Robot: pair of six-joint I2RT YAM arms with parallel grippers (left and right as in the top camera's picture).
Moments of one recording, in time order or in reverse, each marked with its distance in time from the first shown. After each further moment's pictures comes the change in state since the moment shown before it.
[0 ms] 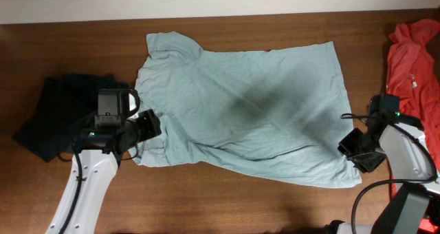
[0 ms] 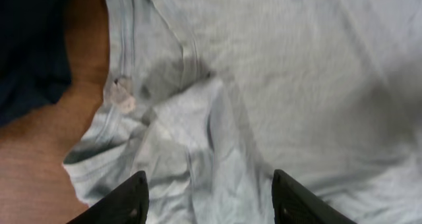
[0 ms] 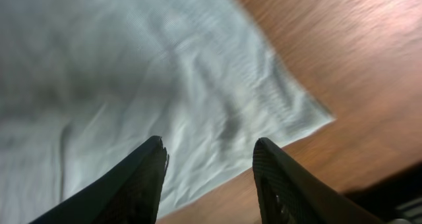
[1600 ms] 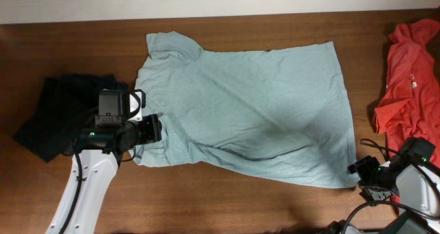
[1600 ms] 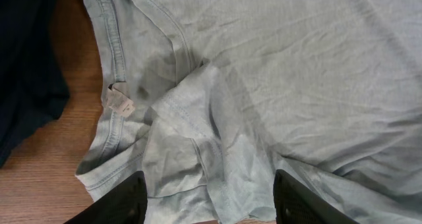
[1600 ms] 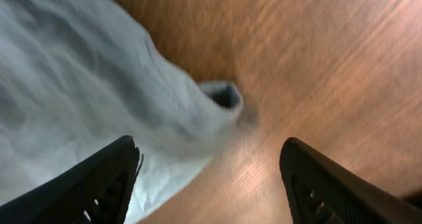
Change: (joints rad) left arm -0.001 0.000 0.001 -0.015 0.013 0.173; right arm -0.369 -0.190 -0.275 0.134 -0.183 -0.148
